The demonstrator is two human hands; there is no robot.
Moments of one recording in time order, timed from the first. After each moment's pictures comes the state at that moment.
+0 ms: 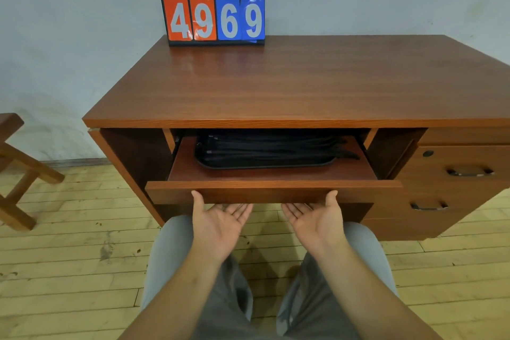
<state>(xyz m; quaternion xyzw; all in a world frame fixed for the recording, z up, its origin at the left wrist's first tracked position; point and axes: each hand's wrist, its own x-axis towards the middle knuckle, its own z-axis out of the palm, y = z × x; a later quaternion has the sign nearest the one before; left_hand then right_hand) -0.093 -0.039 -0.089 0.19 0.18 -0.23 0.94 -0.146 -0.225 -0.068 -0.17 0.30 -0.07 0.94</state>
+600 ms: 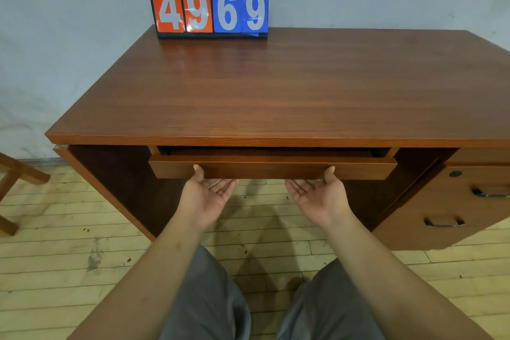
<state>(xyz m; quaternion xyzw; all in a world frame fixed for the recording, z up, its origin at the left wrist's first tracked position) 0.037 -0.039 -0.073 0.30 0.23 -0.24 0.90 -0.031 -0.275 -0.069 -0.20 0.30 -0.02 0.93</state>
